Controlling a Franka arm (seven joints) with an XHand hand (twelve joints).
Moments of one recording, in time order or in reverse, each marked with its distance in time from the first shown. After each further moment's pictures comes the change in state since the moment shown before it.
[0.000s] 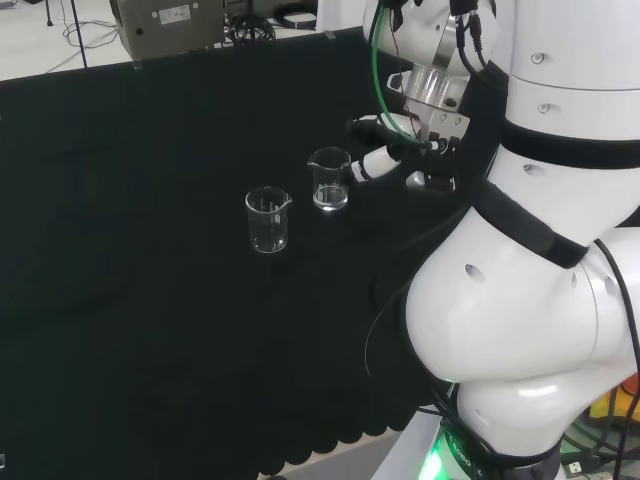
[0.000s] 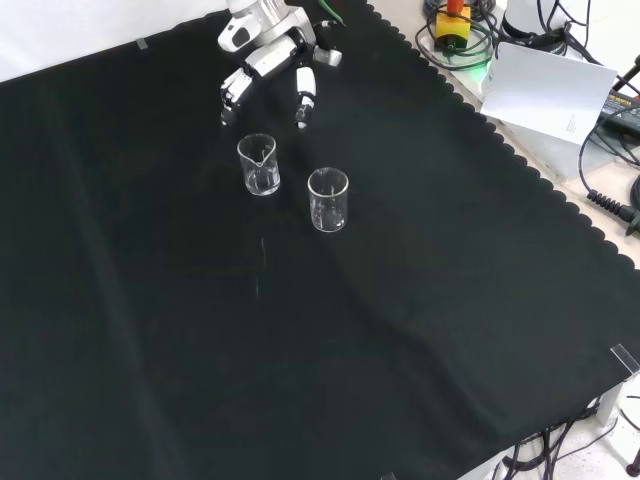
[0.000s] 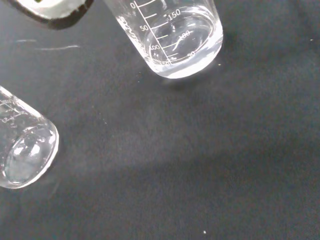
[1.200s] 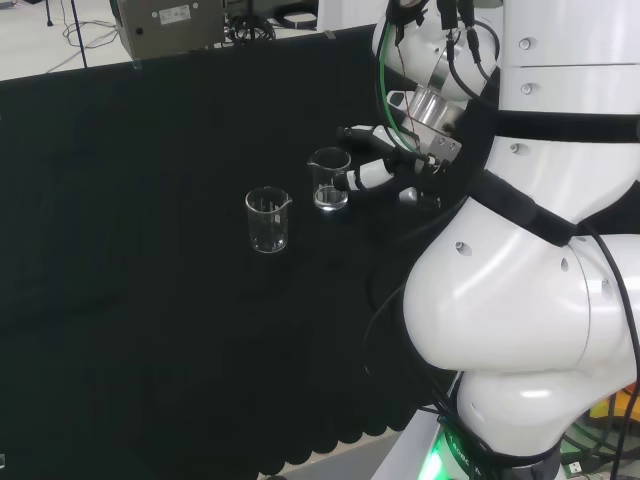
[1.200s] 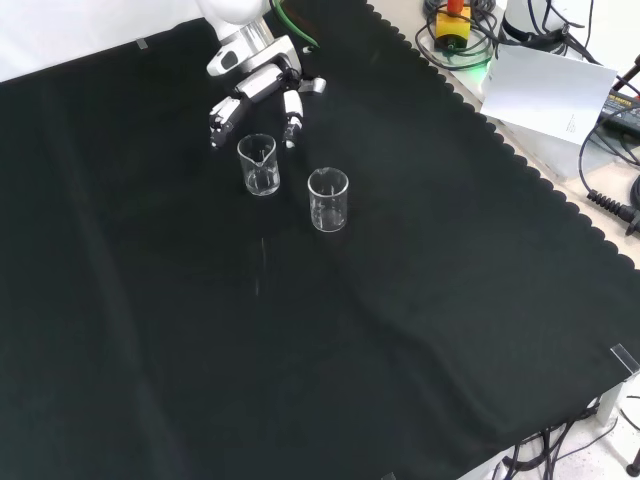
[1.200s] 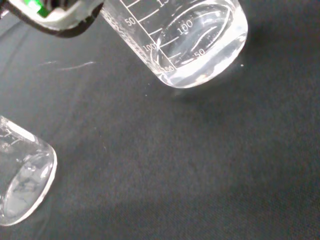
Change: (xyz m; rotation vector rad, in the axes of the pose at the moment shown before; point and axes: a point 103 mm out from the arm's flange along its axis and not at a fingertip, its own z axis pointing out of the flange) arm -0.020 0.046 0.035 -0.067 0.152 -0.132
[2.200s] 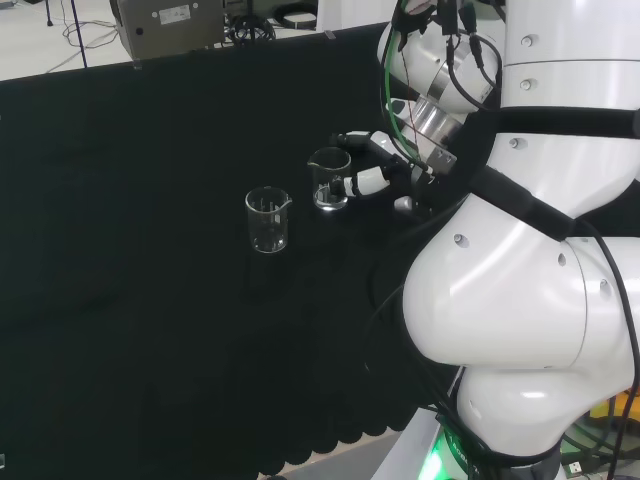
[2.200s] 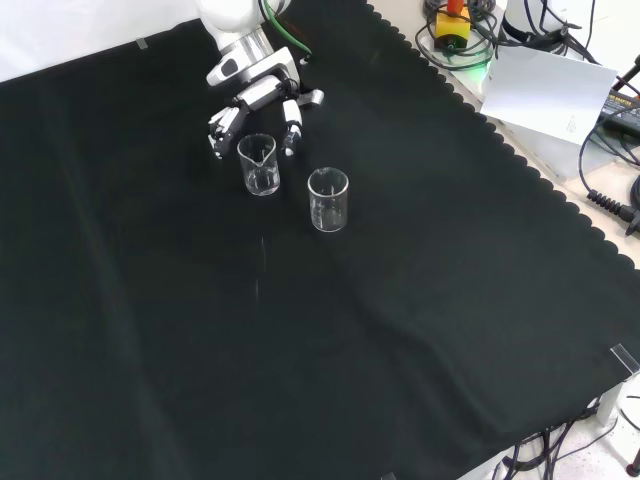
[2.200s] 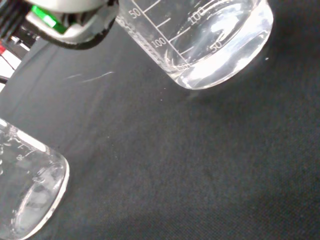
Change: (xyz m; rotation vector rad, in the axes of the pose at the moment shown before) arm -0.006 0.012 0.017 -0.052 0.082 -0.072
